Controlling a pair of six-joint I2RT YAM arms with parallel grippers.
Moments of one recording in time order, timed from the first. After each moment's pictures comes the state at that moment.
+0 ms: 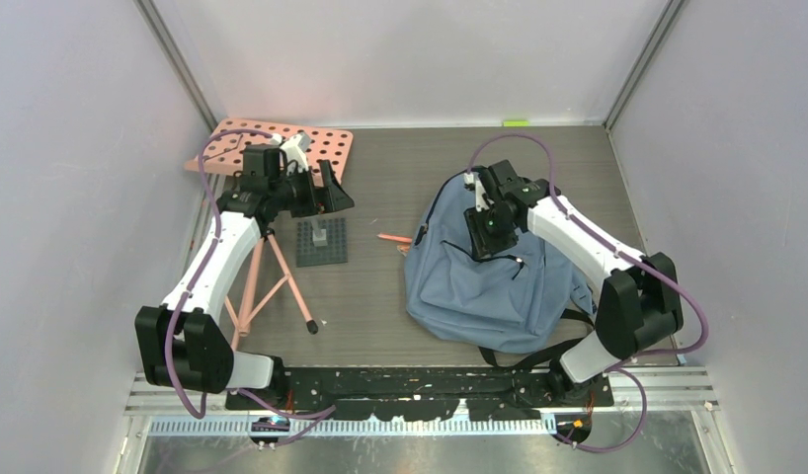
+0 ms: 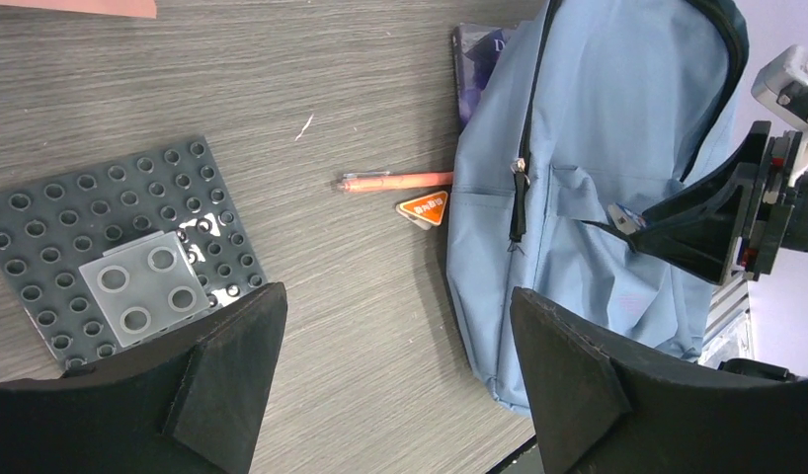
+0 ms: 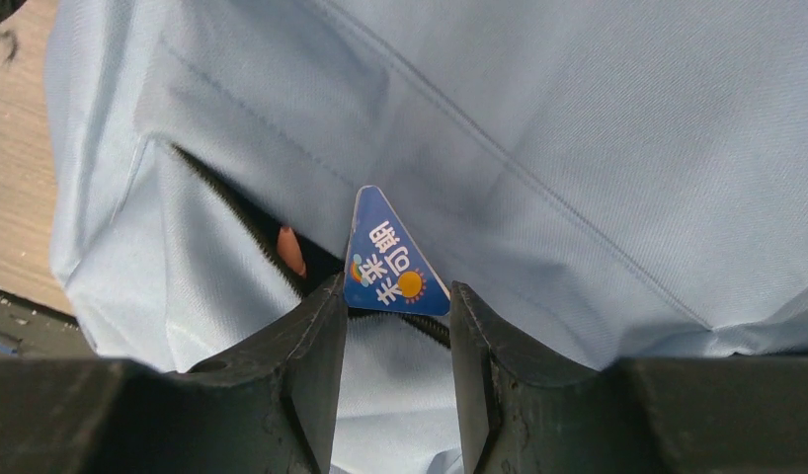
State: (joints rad) left arm -0.13 1.35 1.17 -0.50 0.49 -0.32; right arm 0.44 1.56 1.23 -0.86 -0.09 0.11
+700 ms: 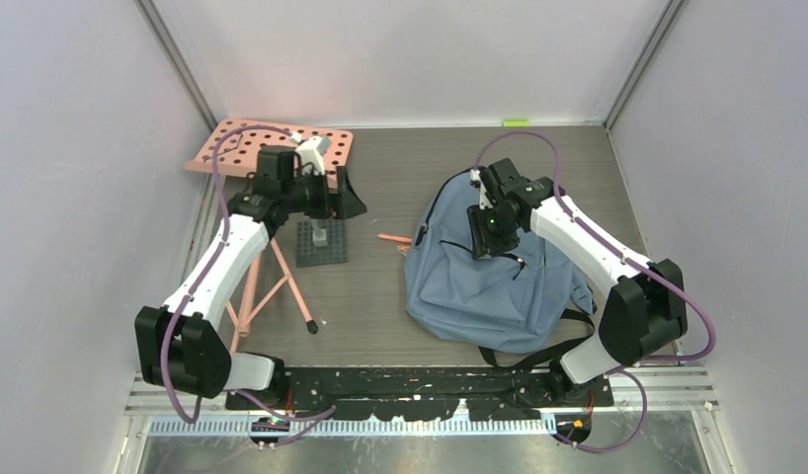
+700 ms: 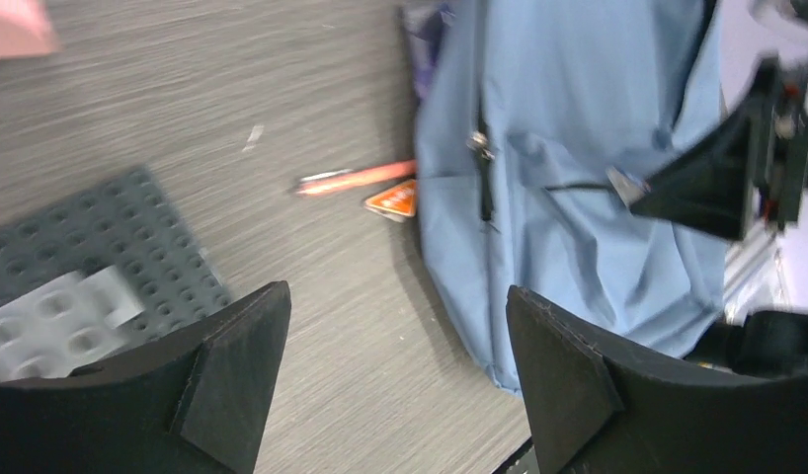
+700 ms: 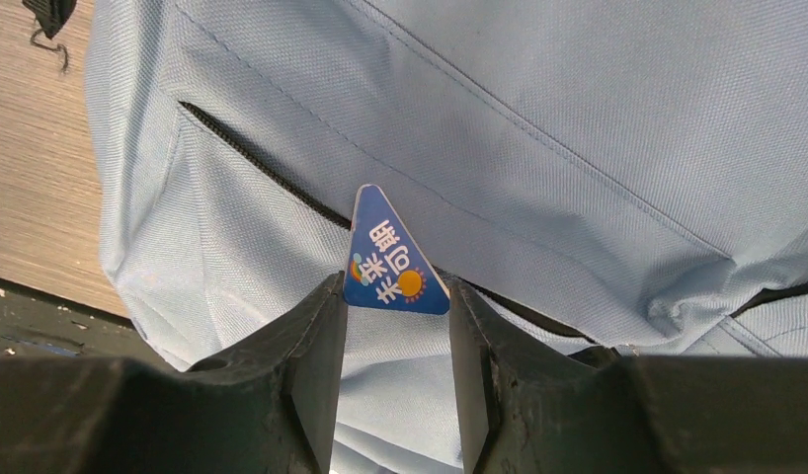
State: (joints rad) left arm -0.19 1.35 1.16 -0.47 0.50 -0.28; right arm 0.45 1.52 1.24 -0.92 -0.07 0.22
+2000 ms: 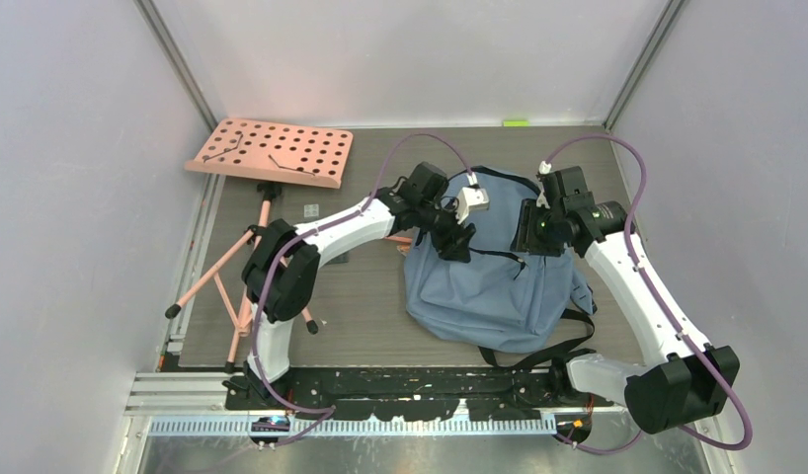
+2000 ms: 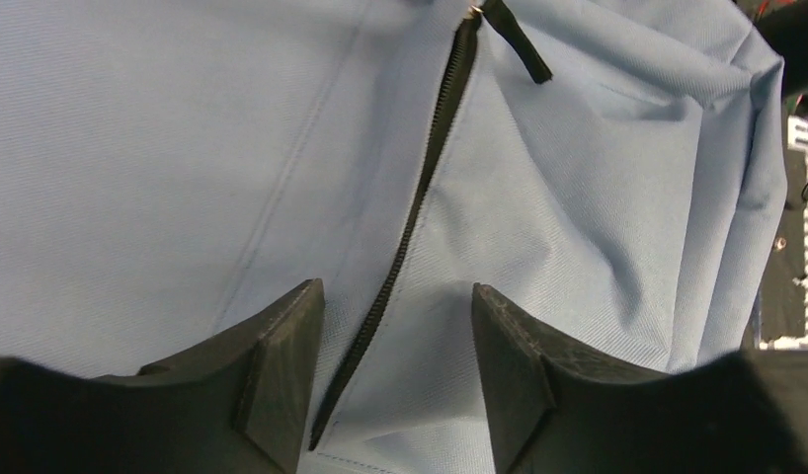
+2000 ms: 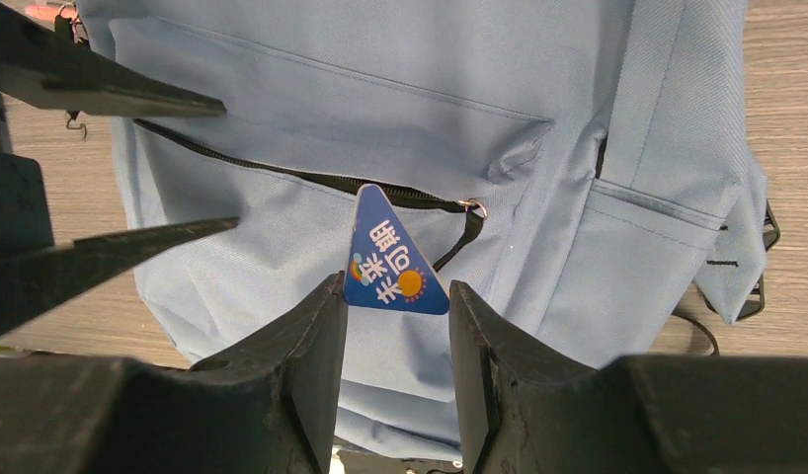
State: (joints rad) left arm -0.77 1.97 1.54 -0.32 0.69 0.28; right arm 0.24 1.17 1.14 -0.97 -0.02 0.37
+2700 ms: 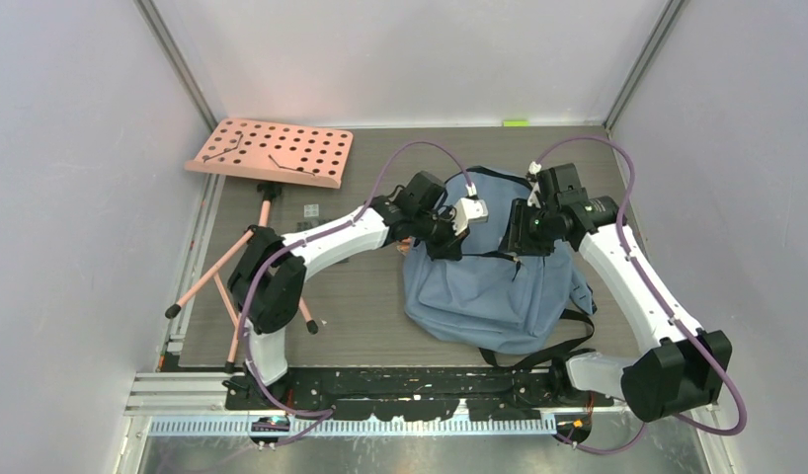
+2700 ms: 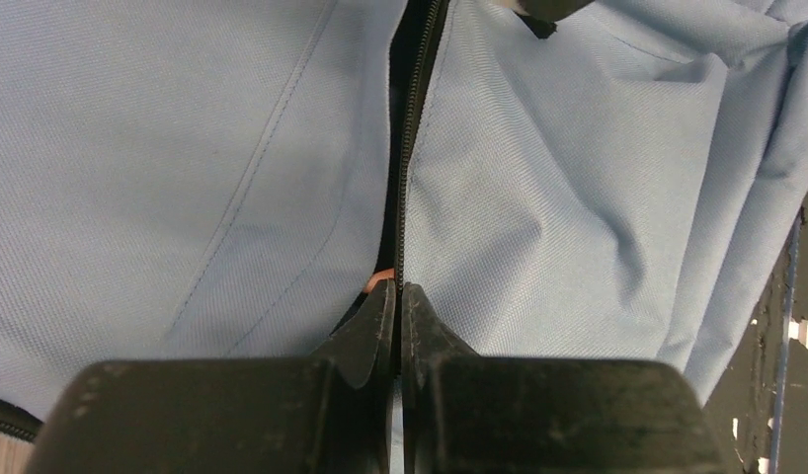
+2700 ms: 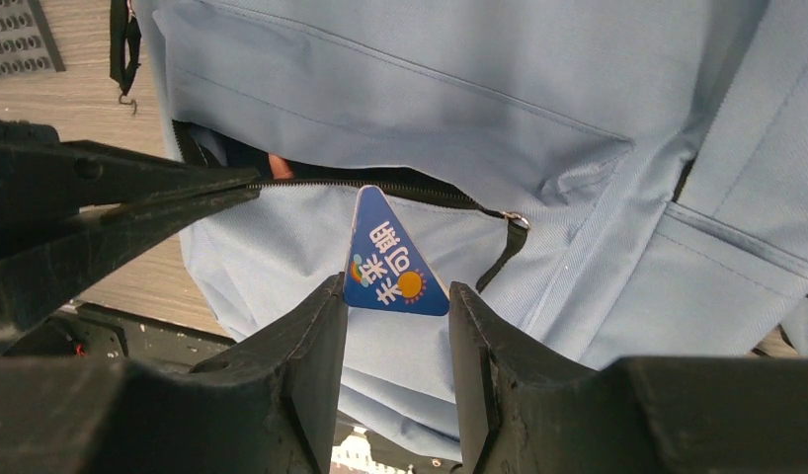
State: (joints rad) left arm -0.82 1.88 1.46 -0.37 0.56 0.33; right arm 0.24 1.22 1.14 -0.94 -0.15 0.37
